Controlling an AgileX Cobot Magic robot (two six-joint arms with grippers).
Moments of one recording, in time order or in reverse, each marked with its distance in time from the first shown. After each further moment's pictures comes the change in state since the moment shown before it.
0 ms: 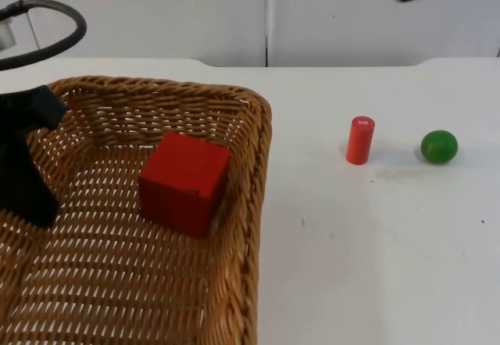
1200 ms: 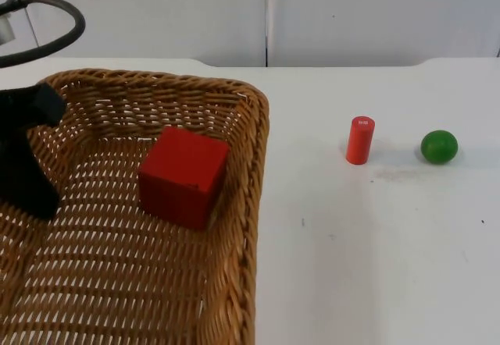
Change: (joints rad) right arm 0.000 -0.173 0.153 -0.034 -0.039 0.052; left arm 0.000 0.000 0.000 0.000 -0.036 0.007
